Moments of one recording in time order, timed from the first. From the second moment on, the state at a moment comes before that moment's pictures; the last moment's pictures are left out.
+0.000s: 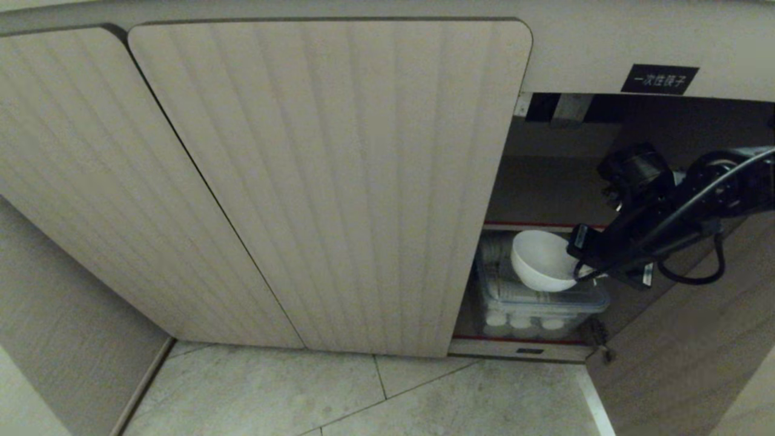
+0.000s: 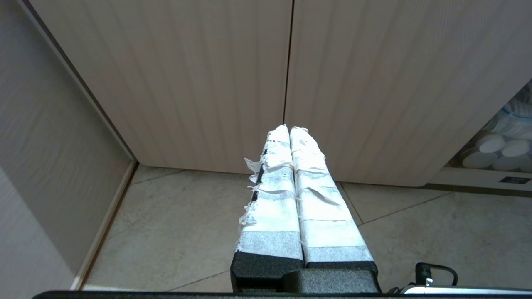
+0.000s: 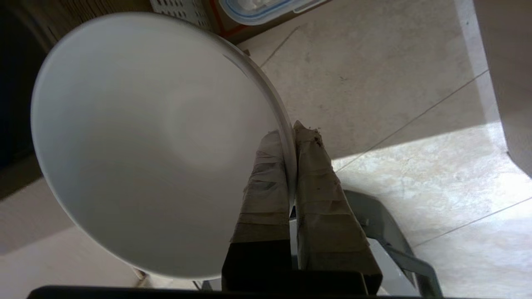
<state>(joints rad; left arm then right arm) 0.00 0.00 0.00 0.00 0.00 -0.03 0.19 1.87 -1.42 0.52 0.01 0.67</state>
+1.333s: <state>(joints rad) 0.00 0.00 0.00 0.00 0.00 -0.03 0.14 1.94 -1.55 0.52 -0.08 0.69</state>
